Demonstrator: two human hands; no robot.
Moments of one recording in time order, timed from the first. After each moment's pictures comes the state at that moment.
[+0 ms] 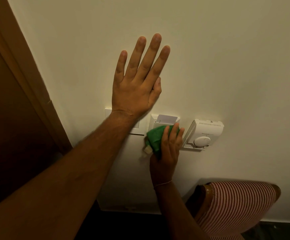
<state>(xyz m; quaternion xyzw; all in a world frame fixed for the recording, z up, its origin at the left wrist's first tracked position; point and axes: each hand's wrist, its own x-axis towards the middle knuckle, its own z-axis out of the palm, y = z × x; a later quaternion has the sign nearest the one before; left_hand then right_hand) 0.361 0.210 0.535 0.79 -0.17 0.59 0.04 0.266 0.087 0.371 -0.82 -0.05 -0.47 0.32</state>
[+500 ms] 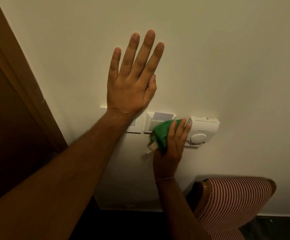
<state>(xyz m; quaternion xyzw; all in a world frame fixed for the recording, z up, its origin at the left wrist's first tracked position) 0.361 0.208 0.534 0.78 -0.17 0.60 0.05 0.273 0.068 0.373 -0.80 -0.02 -0.51 0.32</state>
